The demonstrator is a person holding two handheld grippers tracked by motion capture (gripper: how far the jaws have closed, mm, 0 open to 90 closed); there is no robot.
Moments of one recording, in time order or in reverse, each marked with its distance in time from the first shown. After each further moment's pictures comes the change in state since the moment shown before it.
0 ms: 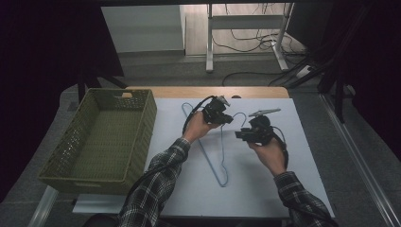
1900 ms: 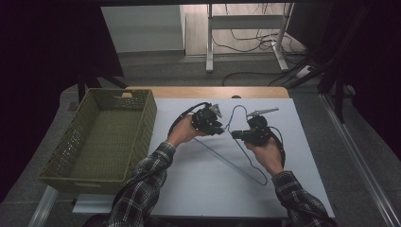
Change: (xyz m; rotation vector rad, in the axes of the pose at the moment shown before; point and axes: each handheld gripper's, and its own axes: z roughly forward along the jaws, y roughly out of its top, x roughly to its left) left arm -0.022 -0.024 -0.034 0.119 -0.005 0.235; right arm 0.004 0.003 -0.006 -0.008 0.117 0.019
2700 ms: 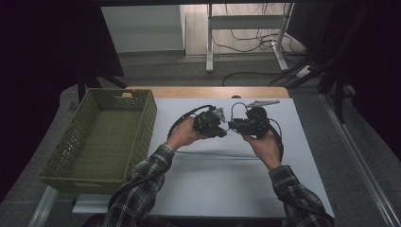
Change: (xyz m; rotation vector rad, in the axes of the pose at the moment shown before) left arm -0.032 0.017 -0.023 0.021 -0.062 0.036; right arm 0.017 0.028 -0.011 -0.121 -0.051 -0.056
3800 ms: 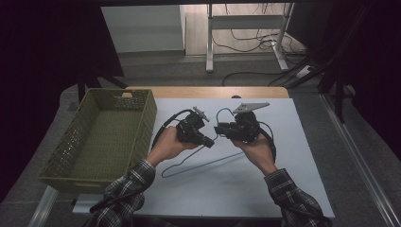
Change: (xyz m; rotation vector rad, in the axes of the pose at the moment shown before) left arm -0.027 -0.037 -0.053 -0.024 -0.152 -0.378; right arm 0.043 0.006 -0.007 -0.029 0.162 -0.153
